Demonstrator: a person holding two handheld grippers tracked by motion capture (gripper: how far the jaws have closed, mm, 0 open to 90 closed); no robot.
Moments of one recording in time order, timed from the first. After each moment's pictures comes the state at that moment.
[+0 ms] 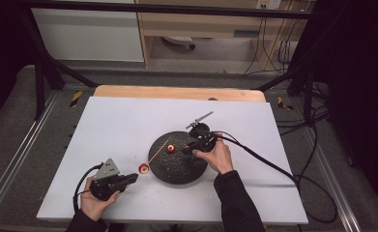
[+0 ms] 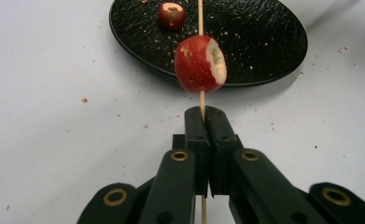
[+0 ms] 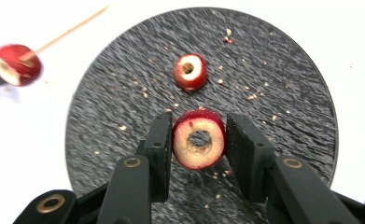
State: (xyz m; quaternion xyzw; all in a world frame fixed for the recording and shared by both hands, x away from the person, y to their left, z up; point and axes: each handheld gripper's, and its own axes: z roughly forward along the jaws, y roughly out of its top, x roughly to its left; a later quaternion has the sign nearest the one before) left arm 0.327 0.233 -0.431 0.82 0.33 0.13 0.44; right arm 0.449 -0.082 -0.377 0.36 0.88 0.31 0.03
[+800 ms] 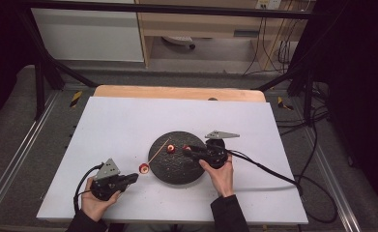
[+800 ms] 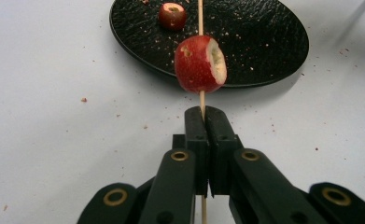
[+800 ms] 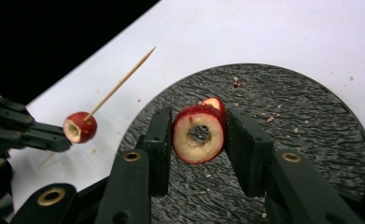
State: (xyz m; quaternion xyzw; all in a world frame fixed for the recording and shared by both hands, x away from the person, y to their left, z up) left arm 0.327 0.232 -0.432 0.82 0.34 0.13 0.44; right arm 0.405 -0.113 -0.406 0.42 0.74 0.52 0.04
